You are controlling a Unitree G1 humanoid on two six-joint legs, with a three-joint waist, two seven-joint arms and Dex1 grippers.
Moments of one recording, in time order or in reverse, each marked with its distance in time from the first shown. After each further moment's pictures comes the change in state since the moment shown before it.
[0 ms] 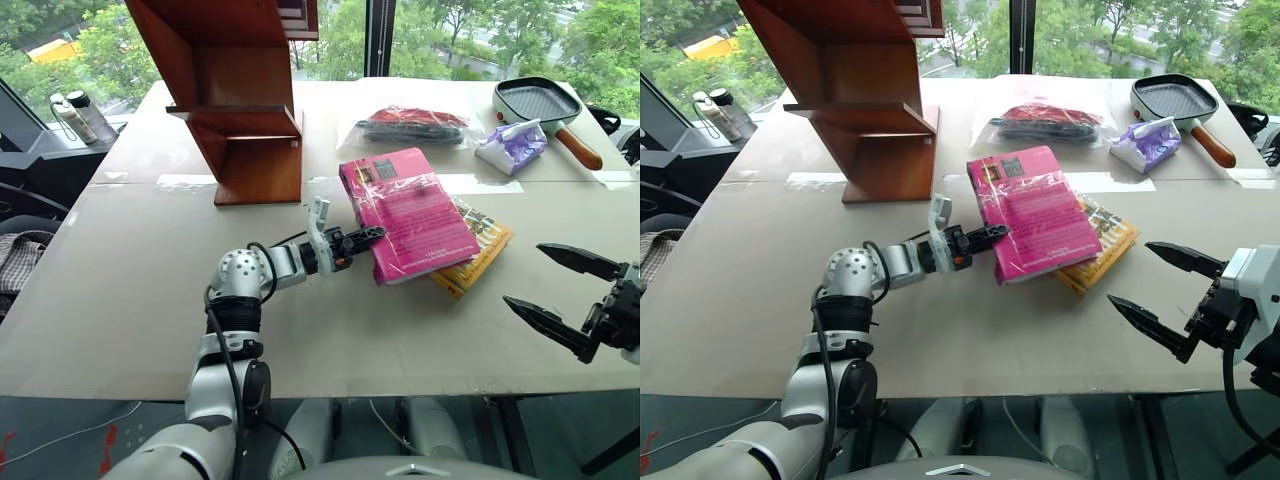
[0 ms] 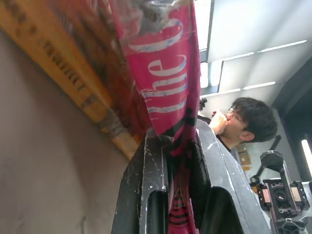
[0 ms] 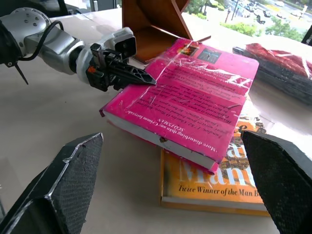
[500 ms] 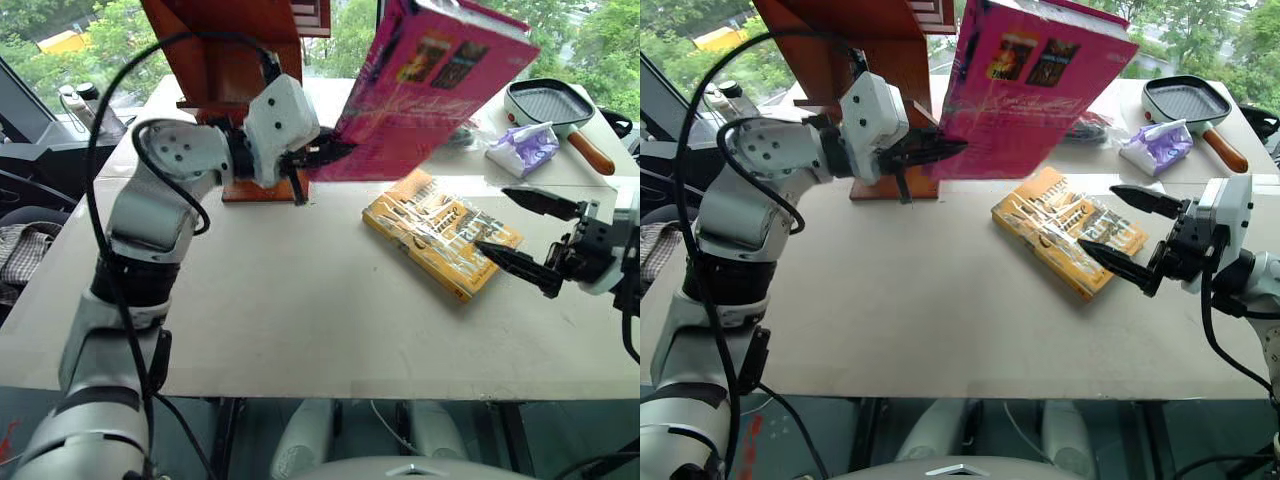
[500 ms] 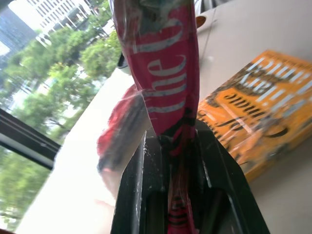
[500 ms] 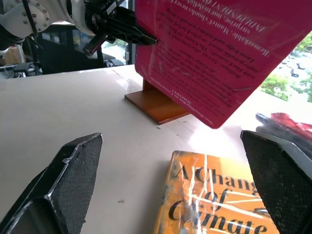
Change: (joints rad) left arm -0.304 0.545 -0.445 -0.244 0.820 -1.109 -0.456; right arm -0.457 -0.023 0.228 0.276 0.021 -0.039 0.023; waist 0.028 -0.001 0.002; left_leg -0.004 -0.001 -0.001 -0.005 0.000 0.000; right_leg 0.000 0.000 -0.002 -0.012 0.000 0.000
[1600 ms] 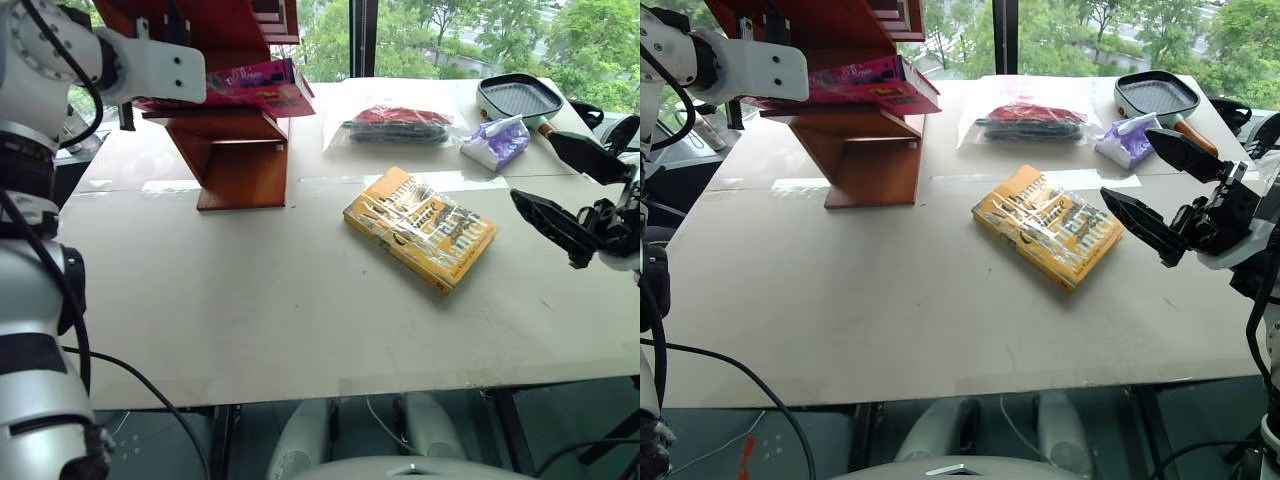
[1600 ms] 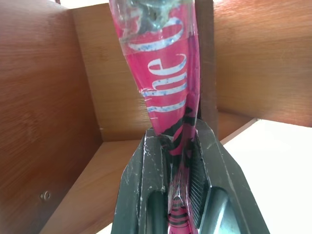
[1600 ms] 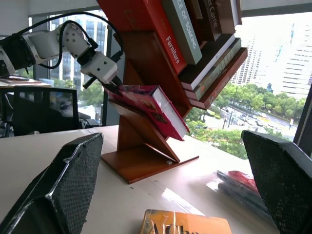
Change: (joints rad) left arm -0.451 0.245 -0.220 0.796 0.670 -0.391 -0.184; right arm -0.014 0.074 -0.095 -0.049 0.150 -0.090 -0.082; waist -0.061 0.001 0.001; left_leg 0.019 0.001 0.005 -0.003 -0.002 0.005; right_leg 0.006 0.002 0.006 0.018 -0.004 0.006
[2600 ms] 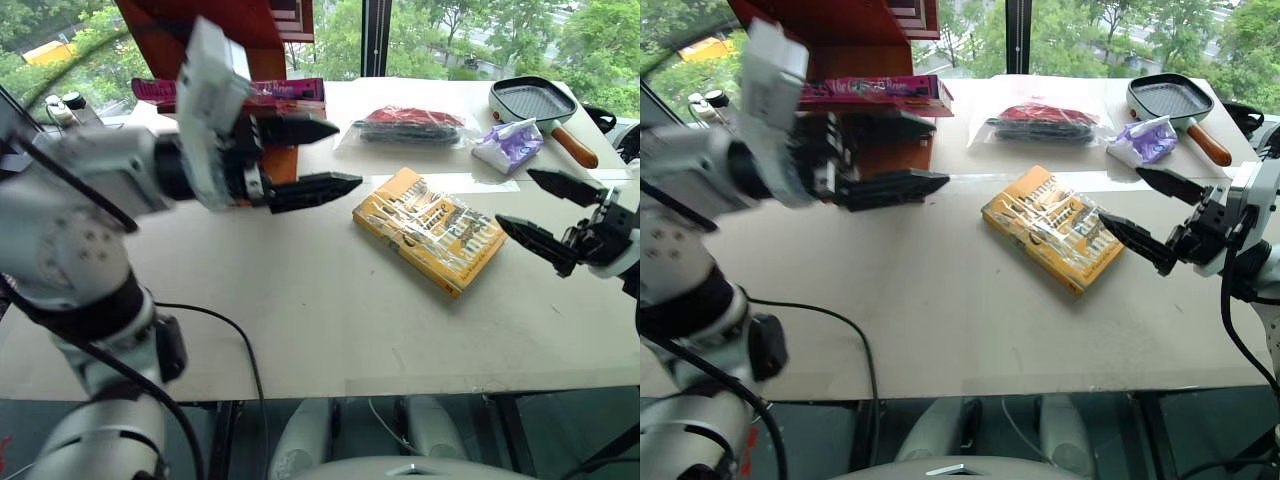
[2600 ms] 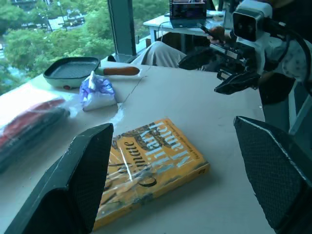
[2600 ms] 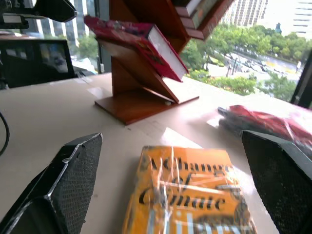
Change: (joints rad) left arm 0.749 -0.558 0.735 -1.433 -1.128 1.586 0.248; right arm 0.162 -0.095 0.072 0.171 -0.182 -0.028 0.078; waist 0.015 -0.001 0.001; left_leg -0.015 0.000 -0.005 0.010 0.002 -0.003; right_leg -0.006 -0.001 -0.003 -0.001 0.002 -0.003
